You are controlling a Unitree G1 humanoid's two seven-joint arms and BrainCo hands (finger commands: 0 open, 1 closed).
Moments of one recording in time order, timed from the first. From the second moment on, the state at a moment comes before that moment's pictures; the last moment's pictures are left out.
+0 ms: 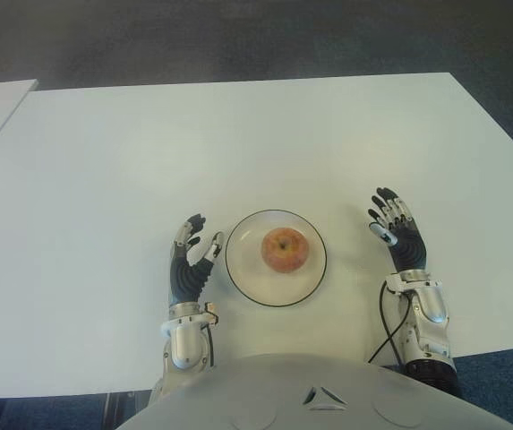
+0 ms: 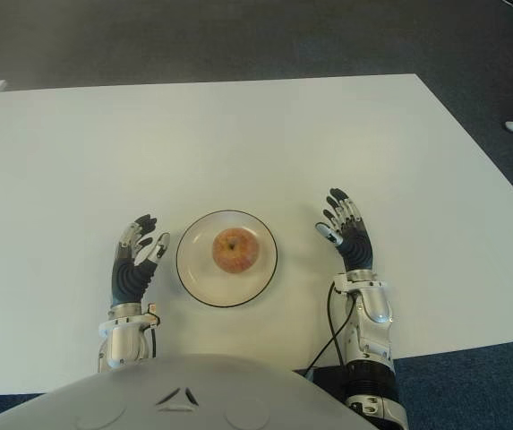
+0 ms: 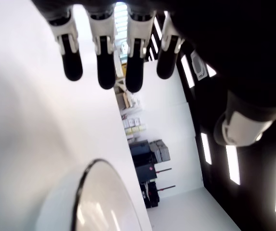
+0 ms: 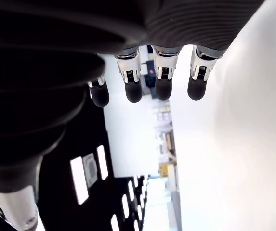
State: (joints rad) left arm 0.61 -0.04 -0.22 -0.22 0.29 -0.19 0.31; right arm 0.20 -0.10 -0.19 0.25 0.28 -0.42 0.38
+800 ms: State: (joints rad) left arm 0.49 0.06 -0.17 0.14 0.24 -0.60 0.24; right arm 0.34 -0.02 -0.11 0.06 0.34 -0.47 0.42
